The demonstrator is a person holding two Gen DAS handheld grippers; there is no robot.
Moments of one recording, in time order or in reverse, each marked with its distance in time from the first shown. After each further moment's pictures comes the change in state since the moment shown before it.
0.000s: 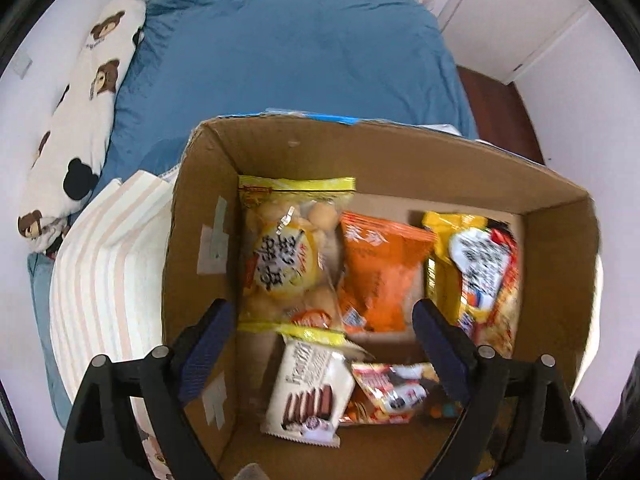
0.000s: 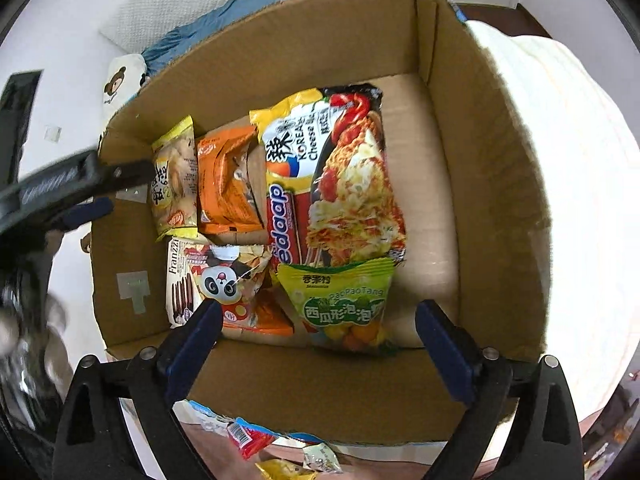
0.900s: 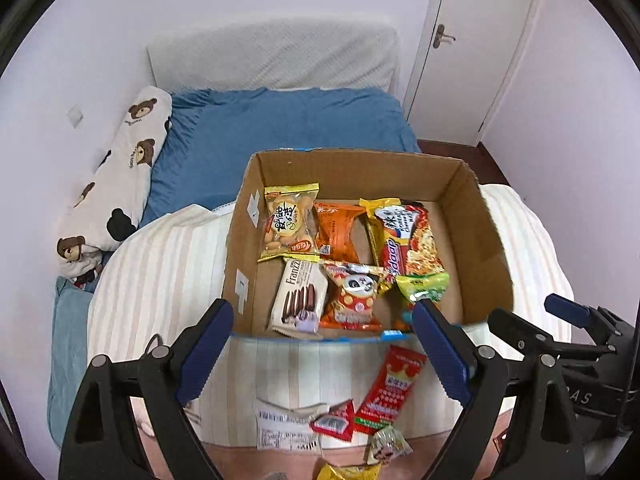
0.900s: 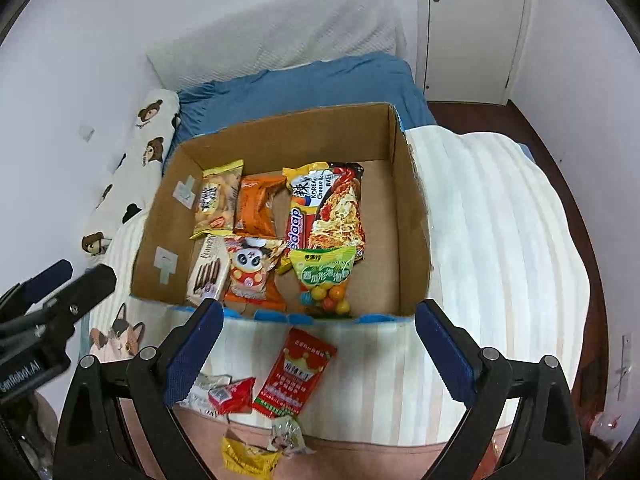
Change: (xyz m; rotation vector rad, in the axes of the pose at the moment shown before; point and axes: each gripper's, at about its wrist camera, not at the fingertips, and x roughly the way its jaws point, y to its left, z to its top) left arm -0.150 -0.031 -0.183 0.070 -0.401 0.027; right arm -0.130 0.008 -0.106 -0.160 -0.335 -0.073
